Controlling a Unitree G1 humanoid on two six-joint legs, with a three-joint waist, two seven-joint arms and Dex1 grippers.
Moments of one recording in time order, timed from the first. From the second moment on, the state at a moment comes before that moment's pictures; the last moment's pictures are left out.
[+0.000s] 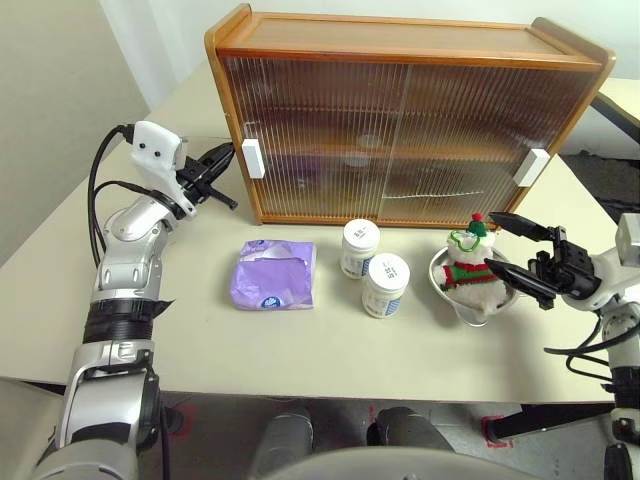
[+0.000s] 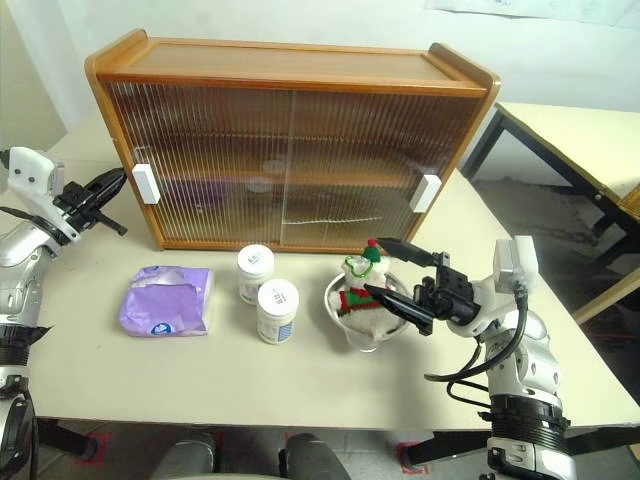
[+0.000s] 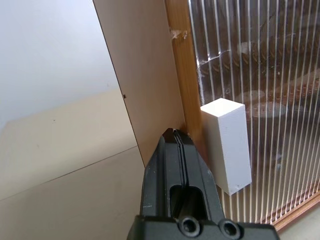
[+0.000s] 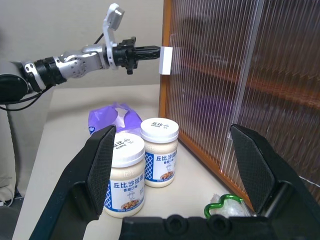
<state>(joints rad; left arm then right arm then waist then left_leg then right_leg) -0.48 0.58 0.18 0.31 -0.21 -0.07 -0.64 -0.17 -0.55 -0.34 0.21 0.69 0.03 1.51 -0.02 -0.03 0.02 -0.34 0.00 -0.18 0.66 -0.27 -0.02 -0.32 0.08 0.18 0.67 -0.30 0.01</state>
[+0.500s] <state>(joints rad) -0.41 0.56 0.16 0.19 -0.21 -0.04 -0.65 -0.18 -0.56 -0.33 0.24 0.69 0.02 1.52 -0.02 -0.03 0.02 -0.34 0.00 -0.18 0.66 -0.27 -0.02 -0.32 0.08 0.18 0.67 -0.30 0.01</state>
